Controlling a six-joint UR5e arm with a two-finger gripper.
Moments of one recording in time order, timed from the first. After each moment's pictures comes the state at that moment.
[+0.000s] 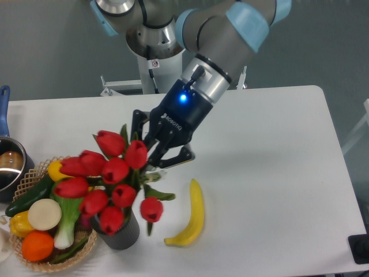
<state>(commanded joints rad) 2.52 -1.85 -1.58 -0.77 0.30 0.91</state>
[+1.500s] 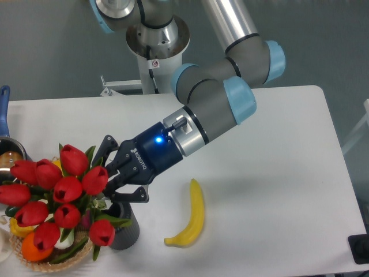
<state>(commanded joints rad) 2.43 -2.04 -1.46 -0.73 0.20 0.94</state>
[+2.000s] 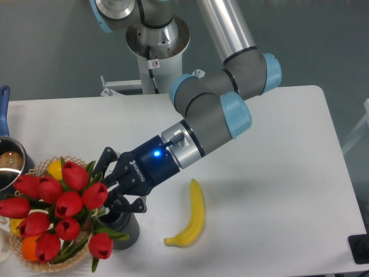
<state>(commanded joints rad) 2.43 -2.07 -1.47 -0.73 0.21 0.98</state>
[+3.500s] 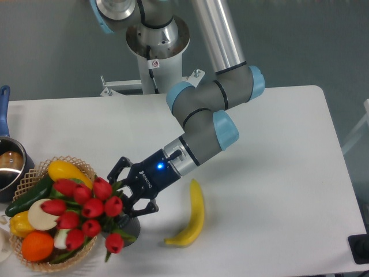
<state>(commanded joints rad) 2.47 -2.05 -1.74 -0.73 0.32 1.16</state>
